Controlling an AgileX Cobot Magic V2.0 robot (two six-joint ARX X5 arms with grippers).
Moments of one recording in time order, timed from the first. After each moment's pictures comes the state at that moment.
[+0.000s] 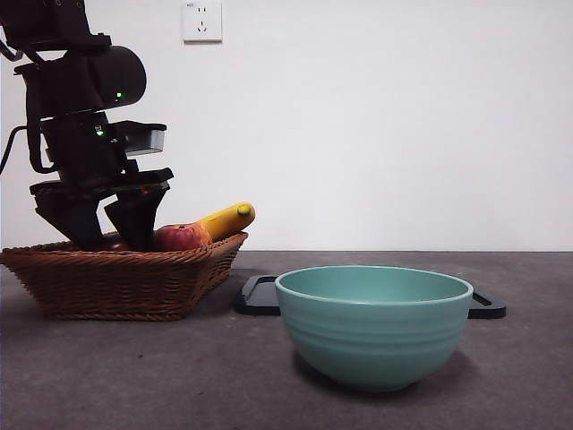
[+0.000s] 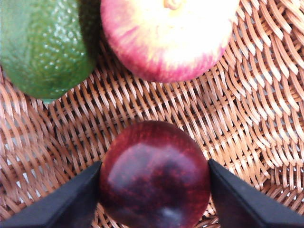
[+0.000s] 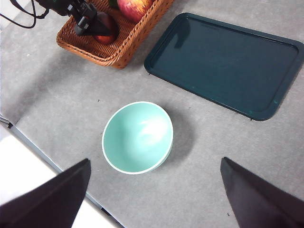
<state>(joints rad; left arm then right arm) -0.29 1.80 1.30 -0.64 0.07 0.15 0.20 0.78 1.05 -1.06 -0.50 -0.03</state>
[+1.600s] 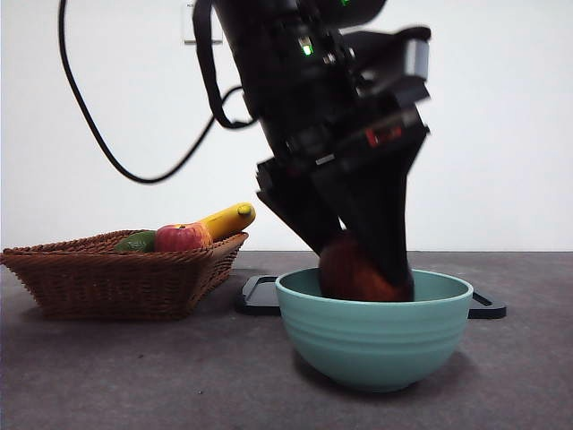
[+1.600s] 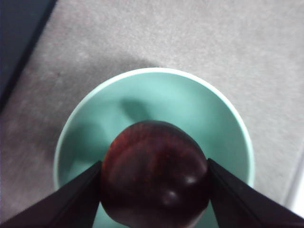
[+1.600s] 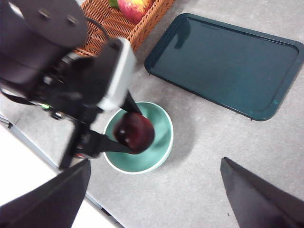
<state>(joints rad) -0.95 1.81 1.36 -0.69 0.13 0.20 0.20 0.78 1.05 -1.06 -0.50 -0.03</state>
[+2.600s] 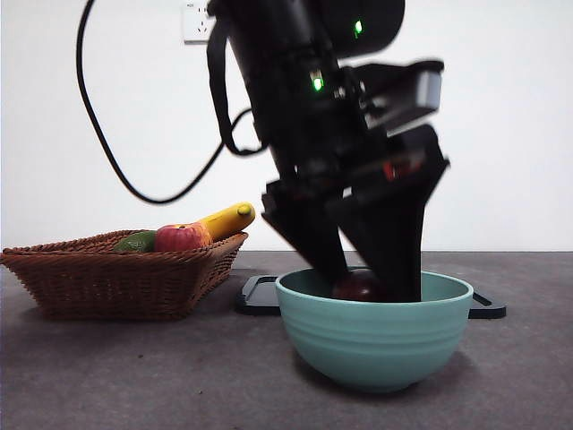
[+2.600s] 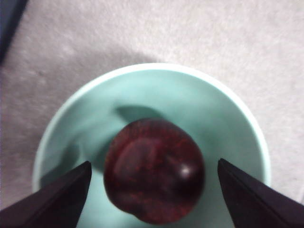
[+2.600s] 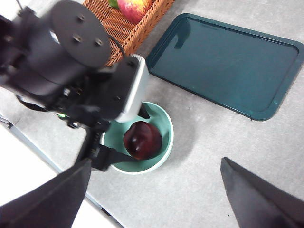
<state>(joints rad) -0.96 1.84 1.36 -0.67 0.12 0.22 0.20 0.78 1.05 -1.06 -0.50 -0.03</state>
